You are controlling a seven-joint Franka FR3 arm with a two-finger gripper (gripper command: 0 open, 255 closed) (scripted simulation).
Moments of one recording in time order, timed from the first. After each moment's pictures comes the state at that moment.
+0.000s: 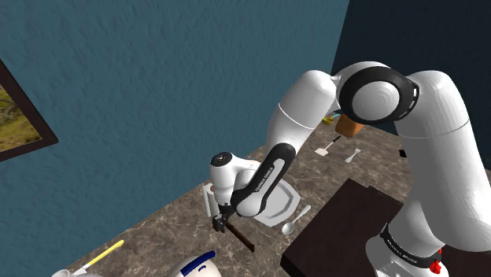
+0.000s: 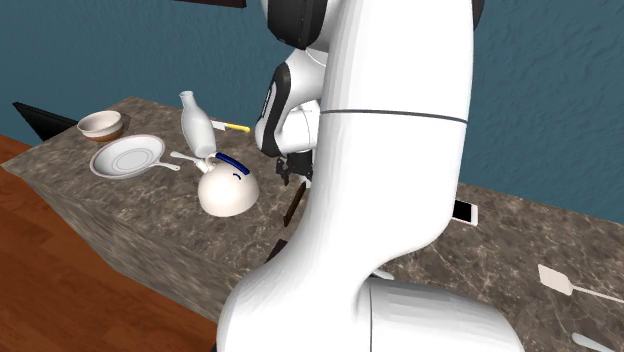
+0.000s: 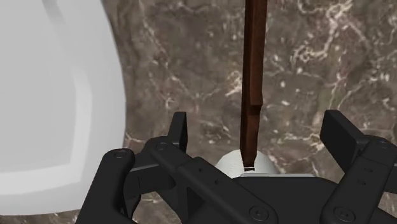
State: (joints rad) arm 0.27 0.63 0.26 -2.10 -0.27 2.63 0.65
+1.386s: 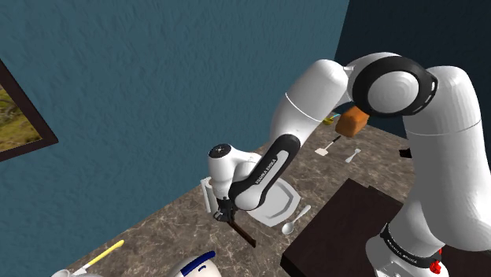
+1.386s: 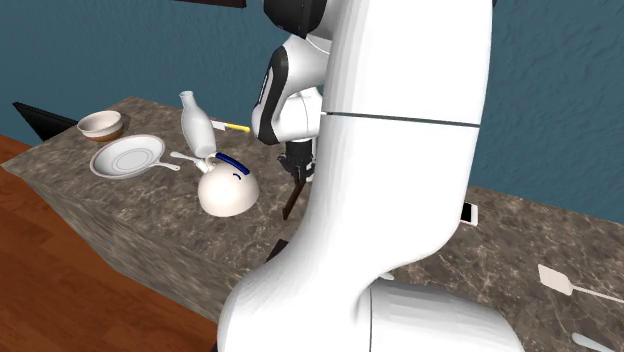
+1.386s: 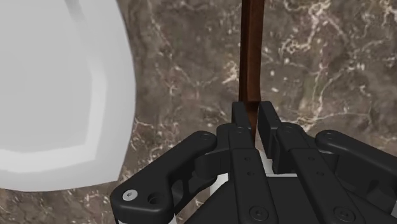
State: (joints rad) arm 0.25 0.55 0.29 -2.11 -0.24 2.58 0.63
